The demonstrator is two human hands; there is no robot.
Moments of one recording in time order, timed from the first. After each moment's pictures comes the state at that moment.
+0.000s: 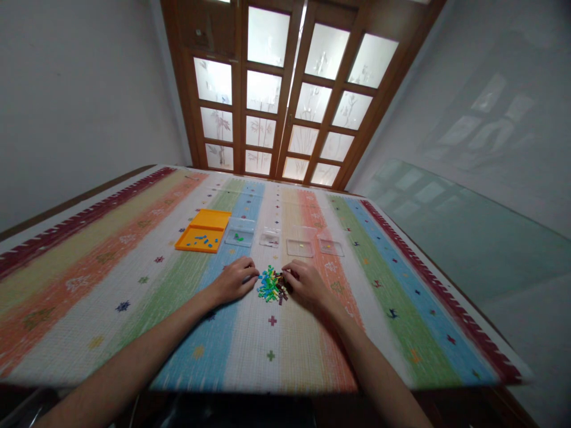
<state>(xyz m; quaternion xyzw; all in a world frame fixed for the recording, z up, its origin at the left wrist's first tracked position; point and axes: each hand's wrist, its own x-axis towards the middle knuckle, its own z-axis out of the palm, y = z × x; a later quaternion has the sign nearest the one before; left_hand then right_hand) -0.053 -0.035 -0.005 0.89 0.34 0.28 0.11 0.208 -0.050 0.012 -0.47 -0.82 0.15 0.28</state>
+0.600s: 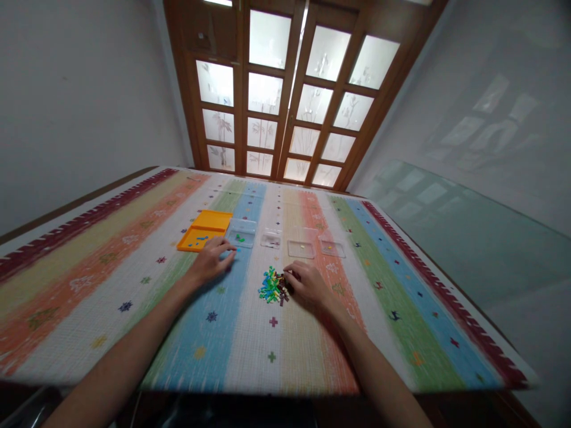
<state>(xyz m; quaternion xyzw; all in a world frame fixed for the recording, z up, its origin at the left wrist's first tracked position) -0.111 0.001 0.014 0.82 0.44 0.36 0.04 0.209 -0.051 0.014 -0.47 -0.83 0.13 0.27</state>
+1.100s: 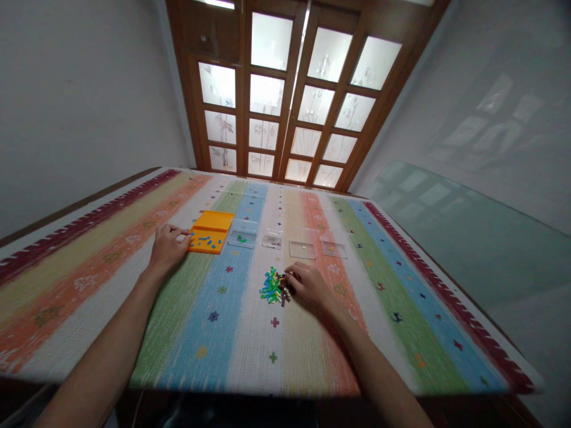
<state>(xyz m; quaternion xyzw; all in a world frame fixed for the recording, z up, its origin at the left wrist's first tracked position) -0.214 0.031 0.009 0.67 0.65 0.35 -0.06 0.207 -0.053 0.017 -0.47 -0.83 0.14 0.26</state>
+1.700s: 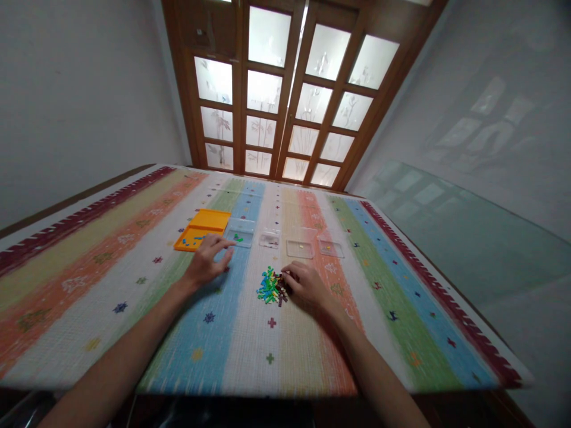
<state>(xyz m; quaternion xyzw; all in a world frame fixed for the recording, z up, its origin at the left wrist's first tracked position) -0.105 -0.013 0.024 0.80 0.43 0.42 0.00 0.208 -0.053 0.017 -0.46 -0.83 0.15 0.27</state>
